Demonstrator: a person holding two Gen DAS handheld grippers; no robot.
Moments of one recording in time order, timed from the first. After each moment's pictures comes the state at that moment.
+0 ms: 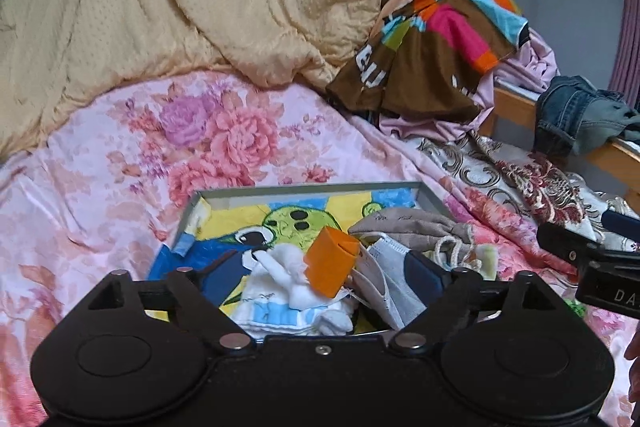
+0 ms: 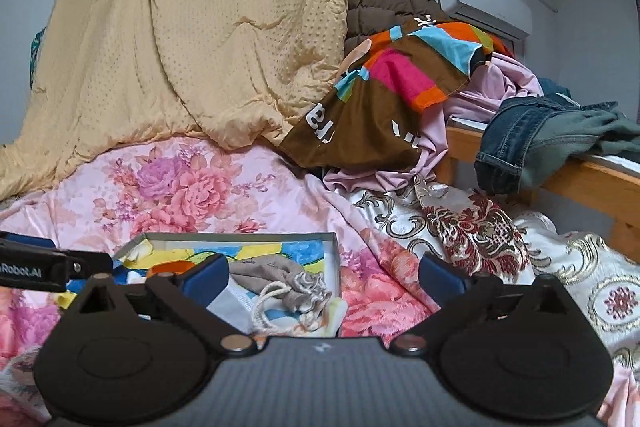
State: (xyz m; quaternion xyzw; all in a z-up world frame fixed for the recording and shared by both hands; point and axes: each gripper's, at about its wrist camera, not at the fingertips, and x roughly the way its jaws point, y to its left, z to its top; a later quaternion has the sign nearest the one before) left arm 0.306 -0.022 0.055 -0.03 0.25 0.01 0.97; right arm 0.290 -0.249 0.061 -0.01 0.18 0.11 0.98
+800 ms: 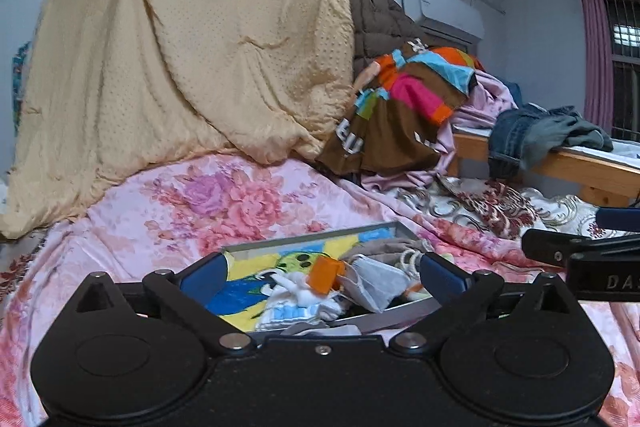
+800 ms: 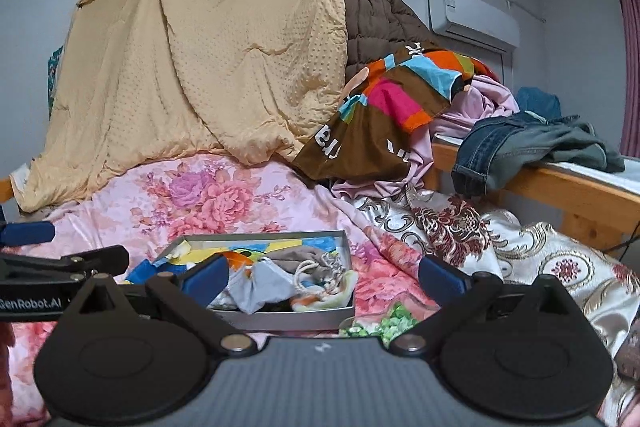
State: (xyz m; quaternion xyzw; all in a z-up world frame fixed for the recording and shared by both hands) left arm 0.165 -0.052 0.081 0.03 0.14 0.01 0.99; right arm 0.169 -0.249 0.100 0.00 0.16 0.10 0.98
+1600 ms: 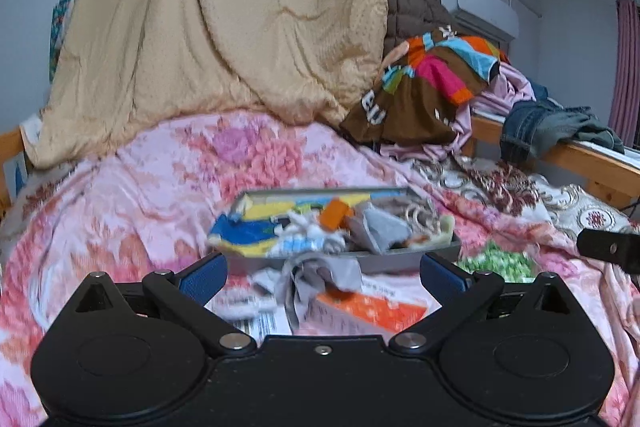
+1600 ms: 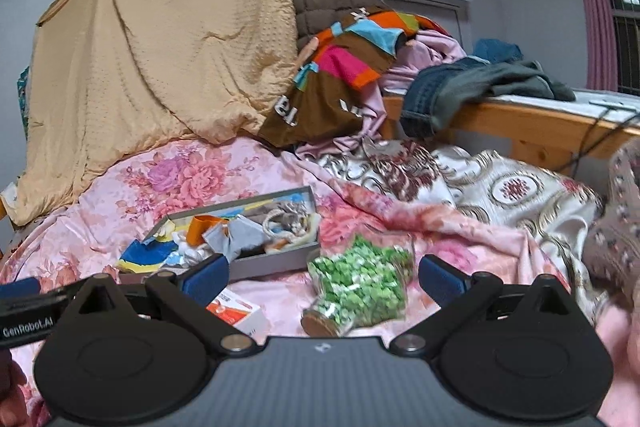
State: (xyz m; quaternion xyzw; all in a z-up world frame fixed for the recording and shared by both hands) left arm 0.111 -0.057 0.046 -0.03 0.18 0.05 0.98; right arm 0.112 -0.298 0.075 0.07 0.21 0.05 0.97
